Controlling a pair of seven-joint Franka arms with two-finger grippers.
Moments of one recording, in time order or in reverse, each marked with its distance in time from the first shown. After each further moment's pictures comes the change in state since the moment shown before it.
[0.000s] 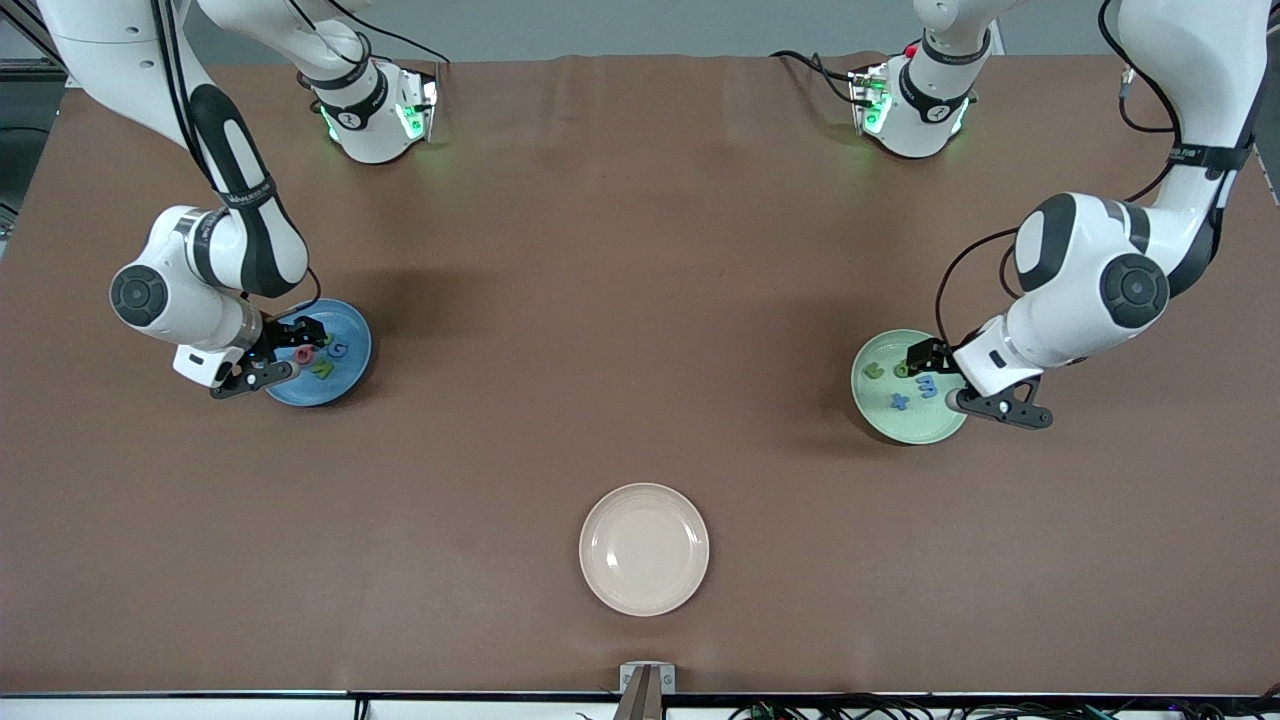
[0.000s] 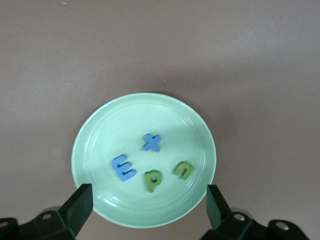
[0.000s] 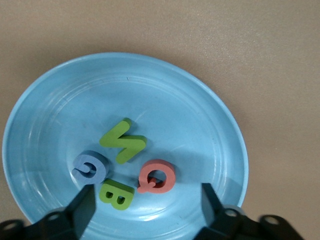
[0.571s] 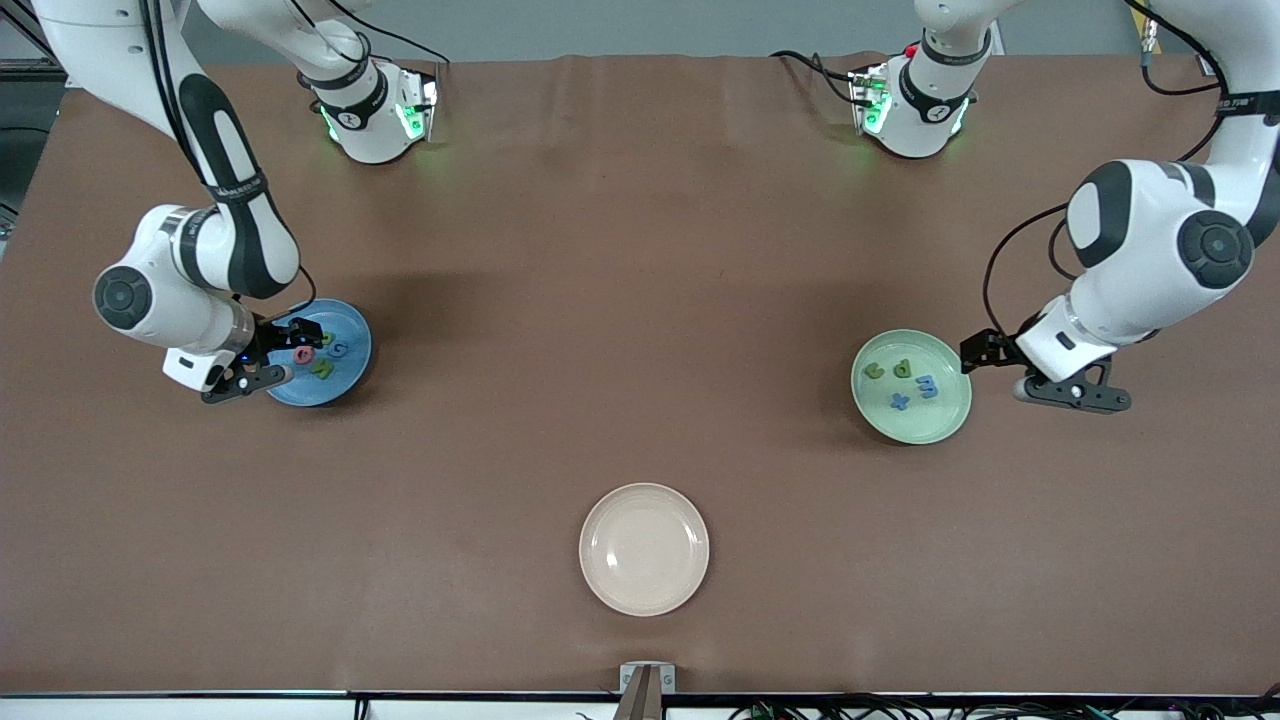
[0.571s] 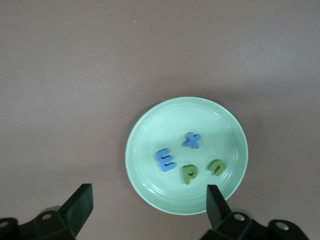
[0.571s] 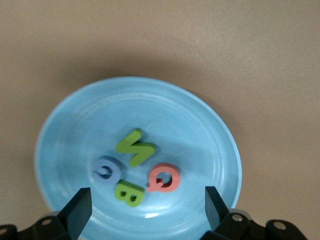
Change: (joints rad) left arm 0.045 -0.111 0.051 -0.008 -0.019 -0.020 0.012; right arm 0.008 -0.043 0.000 0.078 0.008 -0.137 0.040
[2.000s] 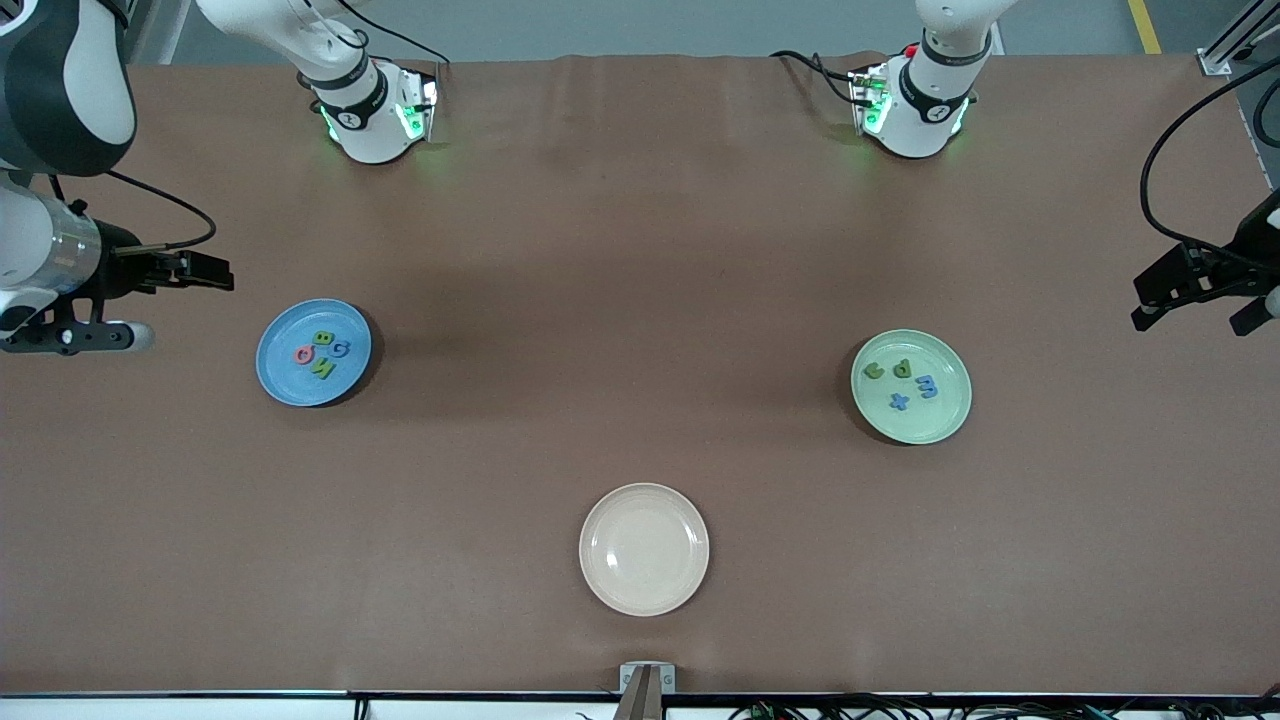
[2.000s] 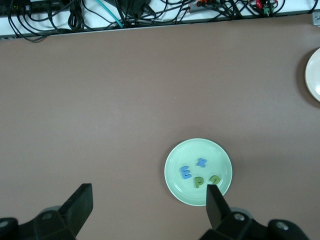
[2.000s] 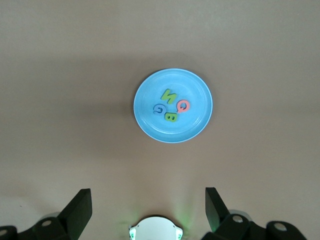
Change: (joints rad) left arm 0.041 -0.155 0.007 0.465 -0.027 -0.406 0.000; right arm 0.086 -0.162 -0.010 0.621 -0.082 -0.851 0.427
